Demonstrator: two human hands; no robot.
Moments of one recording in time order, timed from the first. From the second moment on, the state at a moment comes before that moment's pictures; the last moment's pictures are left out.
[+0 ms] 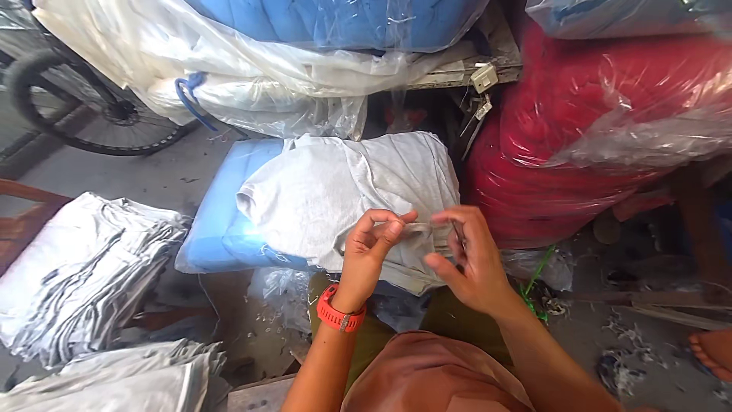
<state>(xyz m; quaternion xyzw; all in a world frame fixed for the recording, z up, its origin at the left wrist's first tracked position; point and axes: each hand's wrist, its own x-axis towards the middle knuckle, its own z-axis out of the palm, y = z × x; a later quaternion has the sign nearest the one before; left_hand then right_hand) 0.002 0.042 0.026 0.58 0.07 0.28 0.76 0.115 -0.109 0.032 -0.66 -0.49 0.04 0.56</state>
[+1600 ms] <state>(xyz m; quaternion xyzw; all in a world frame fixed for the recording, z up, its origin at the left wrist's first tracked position) -0.011 0.015 0.020 0.56 0.22 0.36 0.71 0.105 -0.077 0.017 -0.61 -0.36 0.15 0.69</state>
